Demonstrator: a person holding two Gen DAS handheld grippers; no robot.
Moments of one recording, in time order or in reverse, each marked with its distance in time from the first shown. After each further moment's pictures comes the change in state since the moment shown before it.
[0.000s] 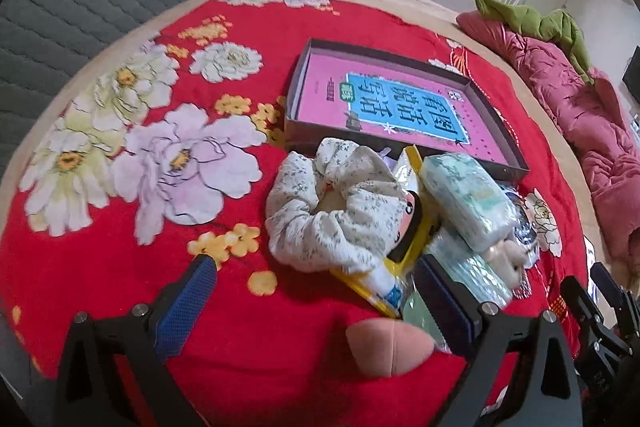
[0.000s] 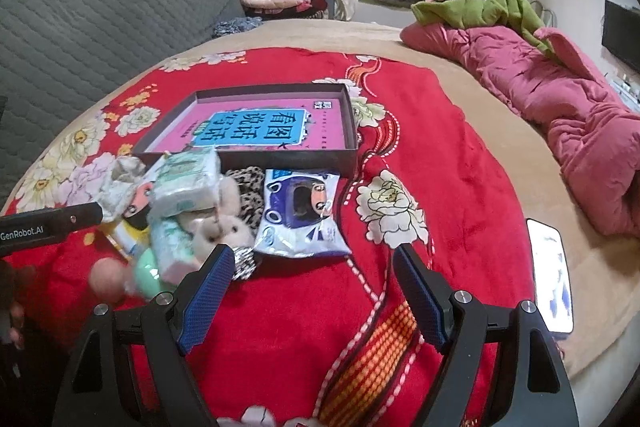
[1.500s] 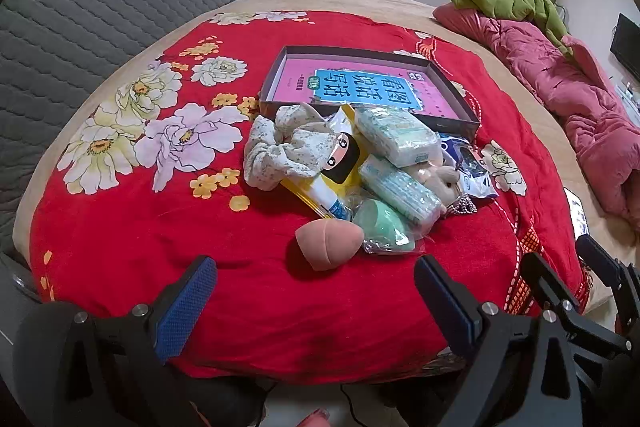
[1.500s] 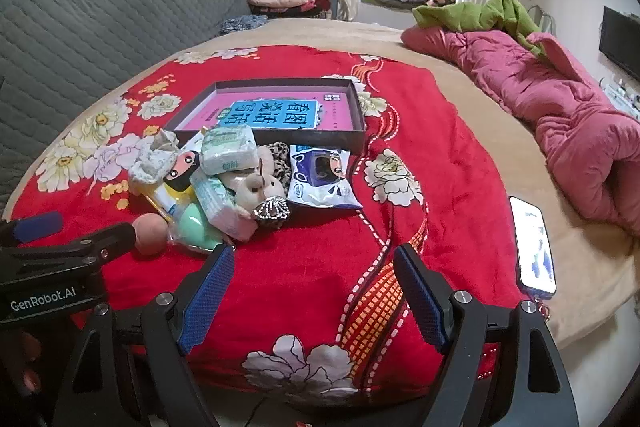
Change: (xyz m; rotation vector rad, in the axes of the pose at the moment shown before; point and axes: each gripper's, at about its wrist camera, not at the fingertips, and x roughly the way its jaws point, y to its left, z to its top) left arm -0.070 -0.048 -0.071 0.092 -0.061 0.055; right arm -0.066 0.026 -0.037 -0.026 -0.006 -0.015
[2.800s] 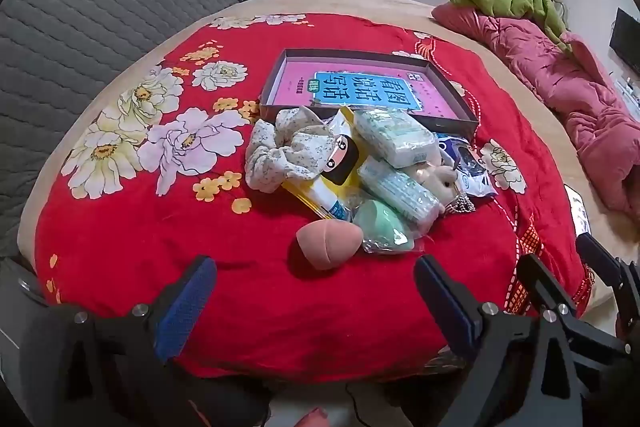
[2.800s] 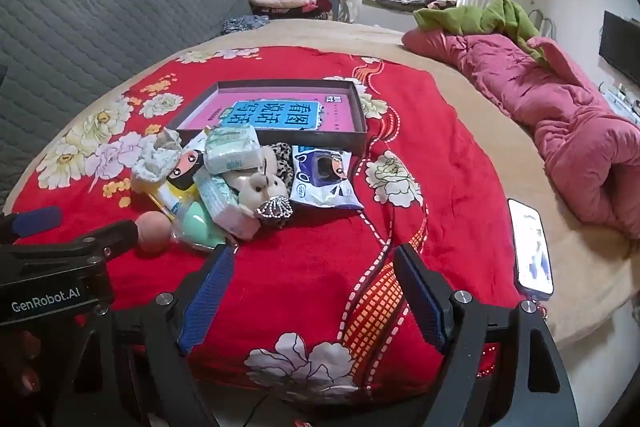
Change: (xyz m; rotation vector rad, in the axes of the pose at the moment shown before) left arm -0.005 -0.003 0.002 0.014 -0.006 0.013; right arm -0.004 0.003 -0.001 -0.009 0.000 0.004
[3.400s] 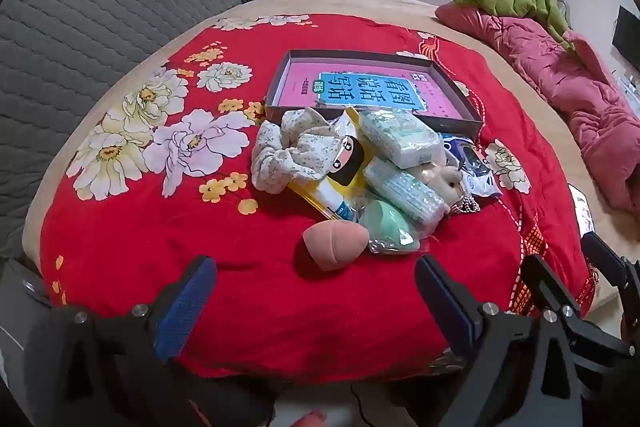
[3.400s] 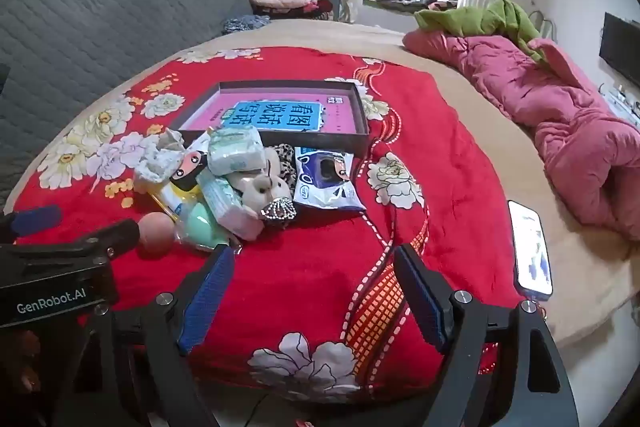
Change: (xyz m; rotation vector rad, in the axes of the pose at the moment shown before) left arm -0.002 0.002 0.001 0.005 -0.007 0.013; right arm -0.003 0.003 0.001 -0.021 0.004 -0.017
